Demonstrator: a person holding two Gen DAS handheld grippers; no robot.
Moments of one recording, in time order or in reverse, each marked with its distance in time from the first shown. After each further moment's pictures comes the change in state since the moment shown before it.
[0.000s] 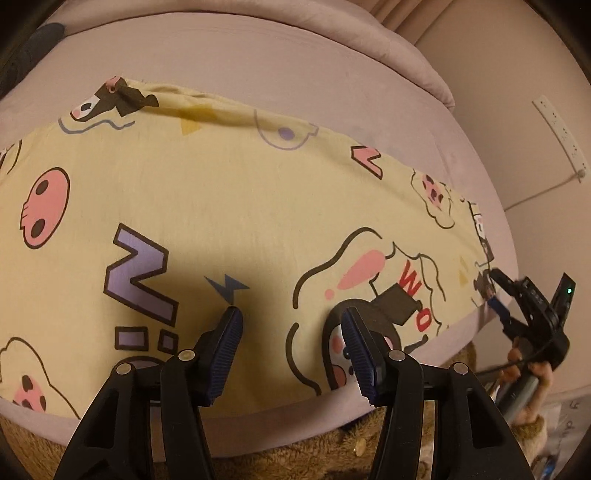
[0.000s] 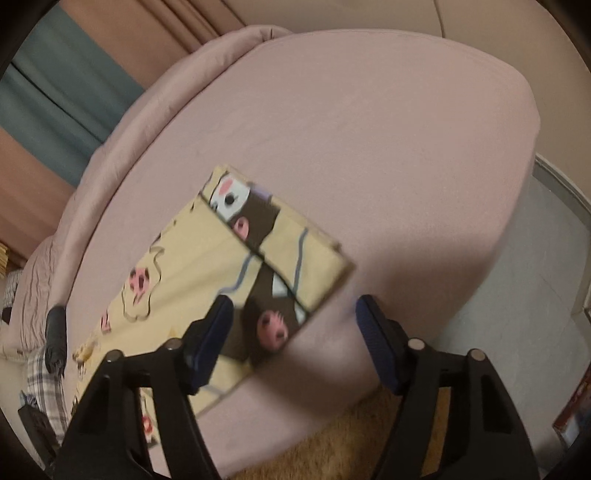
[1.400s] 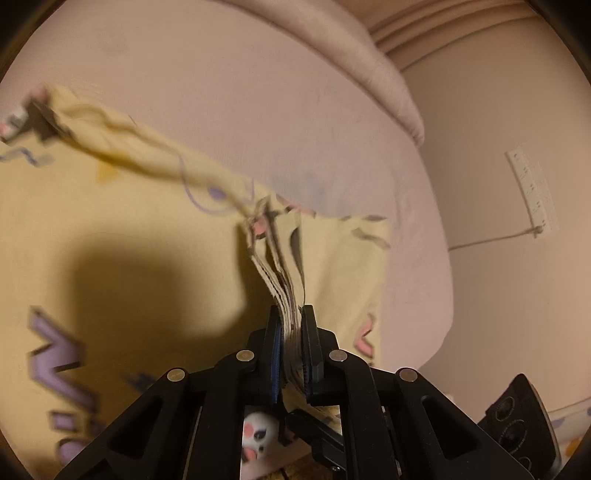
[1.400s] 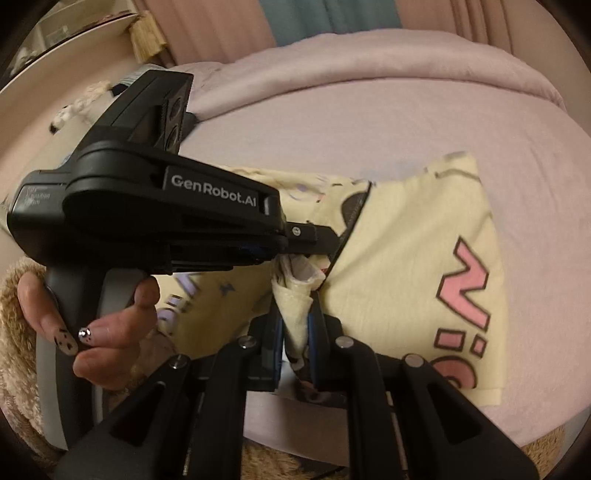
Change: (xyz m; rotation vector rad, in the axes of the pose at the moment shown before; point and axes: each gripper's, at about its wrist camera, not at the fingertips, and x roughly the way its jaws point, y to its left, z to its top) left arm 0.002 -0.018 0.046 -0.134 -0.025 -0.254; right arm -0.027 0.221 -0.135 -0.771 0.201 0.475
